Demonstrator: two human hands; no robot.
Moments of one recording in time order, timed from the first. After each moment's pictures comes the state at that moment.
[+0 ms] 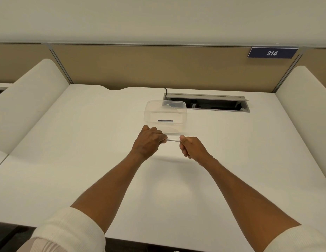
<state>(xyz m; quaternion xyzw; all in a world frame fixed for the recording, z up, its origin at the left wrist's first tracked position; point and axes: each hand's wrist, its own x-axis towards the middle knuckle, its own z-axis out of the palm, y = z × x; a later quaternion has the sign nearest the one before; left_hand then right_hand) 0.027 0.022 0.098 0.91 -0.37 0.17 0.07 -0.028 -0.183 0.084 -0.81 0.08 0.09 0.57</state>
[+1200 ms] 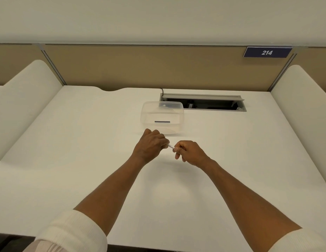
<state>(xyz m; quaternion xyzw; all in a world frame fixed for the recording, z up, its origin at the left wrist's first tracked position) 0.035 0.014 0.076 0.90 -0.40 0.16 0.08 -0.030 -0.183 0.079 -0.87 0.03 0.12 0.47</state>
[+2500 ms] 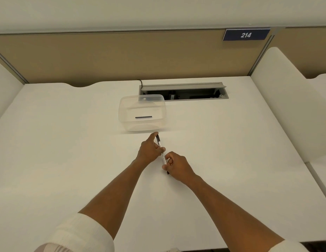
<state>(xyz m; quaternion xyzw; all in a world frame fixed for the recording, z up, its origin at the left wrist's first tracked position) 0.031 -0.048 0.030 0.88 -0.09 -0.20 0.41 -0.068 -0.175 0.021 -0.85 0.16 0.13 0.49</state>
